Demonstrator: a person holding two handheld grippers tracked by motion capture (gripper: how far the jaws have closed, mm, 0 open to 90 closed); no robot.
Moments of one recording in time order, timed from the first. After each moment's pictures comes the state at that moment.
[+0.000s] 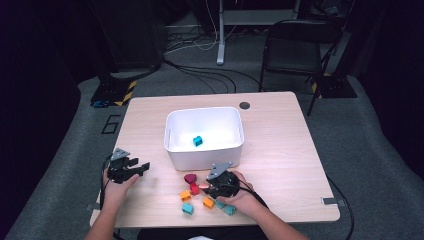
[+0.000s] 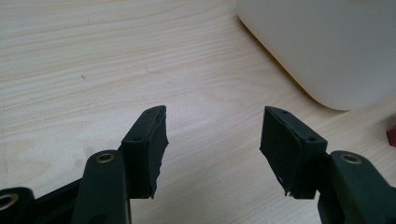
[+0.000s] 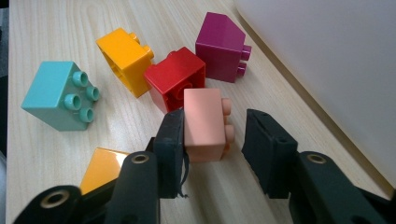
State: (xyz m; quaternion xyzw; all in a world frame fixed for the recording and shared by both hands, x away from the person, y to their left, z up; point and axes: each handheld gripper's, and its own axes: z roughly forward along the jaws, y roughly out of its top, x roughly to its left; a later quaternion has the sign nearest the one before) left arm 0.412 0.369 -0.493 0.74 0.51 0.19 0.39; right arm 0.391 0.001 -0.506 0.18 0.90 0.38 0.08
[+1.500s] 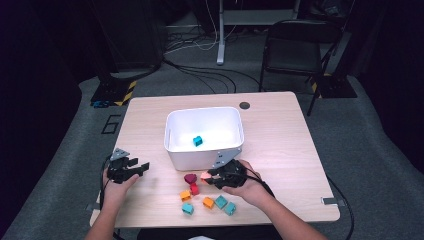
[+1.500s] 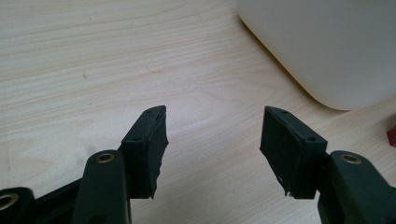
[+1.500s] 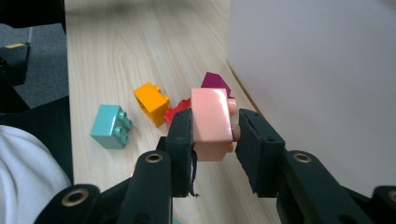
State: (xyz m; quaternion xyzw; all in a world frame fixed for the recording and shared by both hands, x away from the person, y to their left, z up) left arm 0.411 0.370 -0.492 0.74 0.51 0.19 0.39; right arm 0.393 -0.016 -0.443 0.16 0.90 0.41 0.07
